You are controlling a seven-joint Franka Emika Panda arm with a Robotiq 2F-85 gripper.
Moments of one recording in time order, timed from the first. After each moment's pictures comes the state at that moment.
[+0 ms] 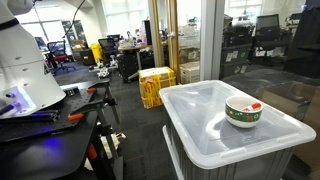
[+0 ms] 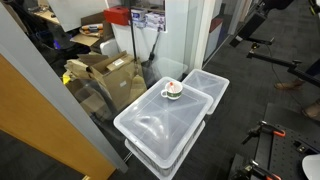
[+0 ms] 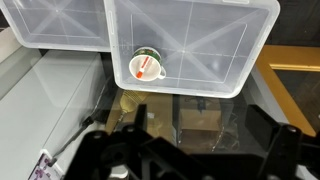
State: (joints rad) arm -0.04 -0.69 -0.10 -2.62 -0.09 2.34 -0.12
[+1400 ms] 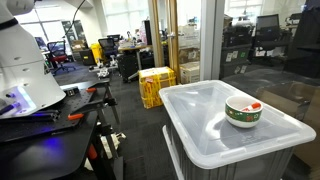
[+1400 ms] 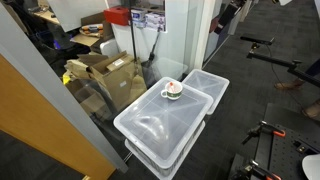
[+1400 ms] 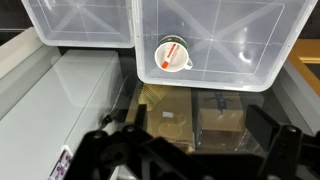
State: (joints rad) arm -0.08 -0.41 -0.16 -2.39 -0.11 2.37 -0.17
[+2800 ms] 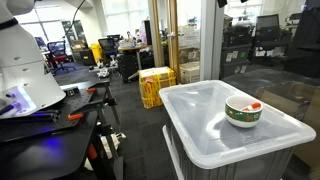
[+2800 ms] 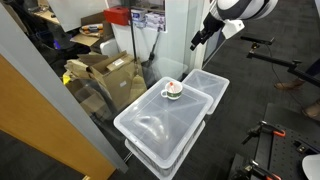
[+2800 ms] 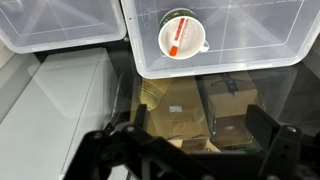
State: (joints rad) arm -0.08 0.09 -0.25 -2.22 0.31 2.71 -0.43
